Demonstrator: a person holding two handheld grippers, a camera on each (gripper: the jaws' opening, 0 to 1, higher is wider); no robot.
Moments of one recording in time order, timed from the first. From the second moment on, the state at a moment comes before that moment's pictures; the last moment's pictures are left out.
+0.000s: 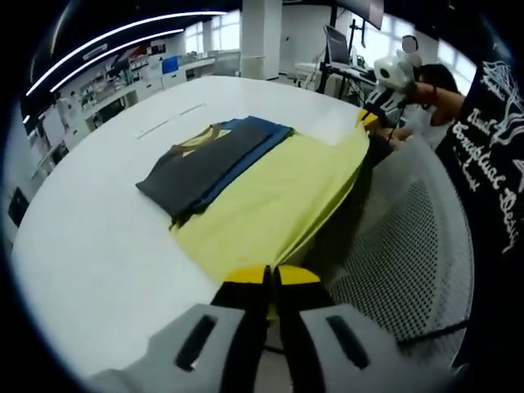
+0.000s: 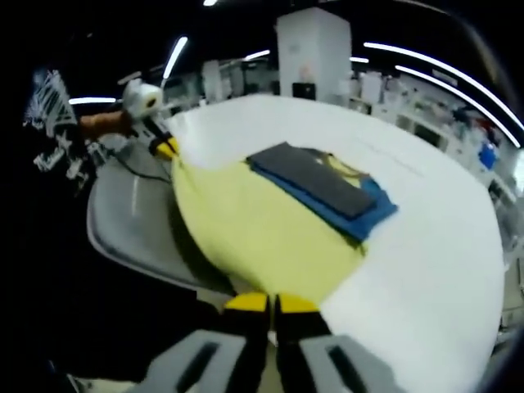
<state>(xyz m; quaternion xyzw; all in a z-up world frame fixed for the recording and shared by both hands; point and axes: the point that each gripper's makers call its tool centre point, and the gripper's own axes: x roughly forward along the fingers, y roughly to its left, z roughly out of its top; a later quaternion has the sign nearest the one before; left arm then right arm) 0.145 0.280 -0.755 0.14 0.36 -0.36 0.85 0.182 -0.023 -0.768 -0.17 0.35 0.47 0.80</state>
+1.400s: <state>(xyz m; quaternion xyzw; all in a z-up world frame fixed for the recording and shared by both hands) 0.306 0.280 -0.681 0.18 0.27 -0.34 0.89 0.326 -0.012 -0.703 -0.26 0.27 0.42 0.82</state>
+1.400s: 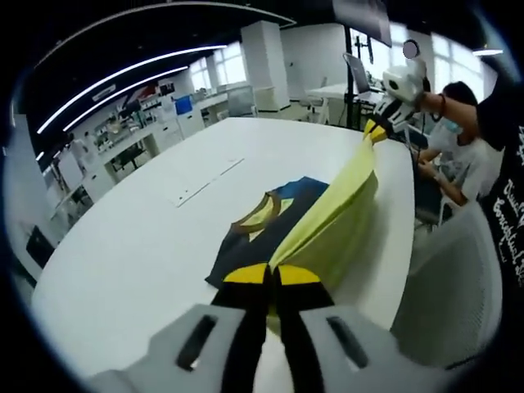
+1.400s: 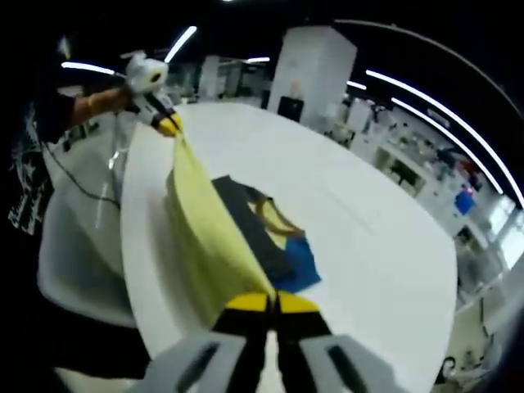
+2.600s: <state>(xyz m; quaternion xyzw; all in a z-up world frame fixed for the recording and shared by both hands) 0.425 0.305 -0.735 0.17 0.29 -0.31 0.89 0.444 0.003 -0.742 -0.26 0.30 0.36 0.84</state>
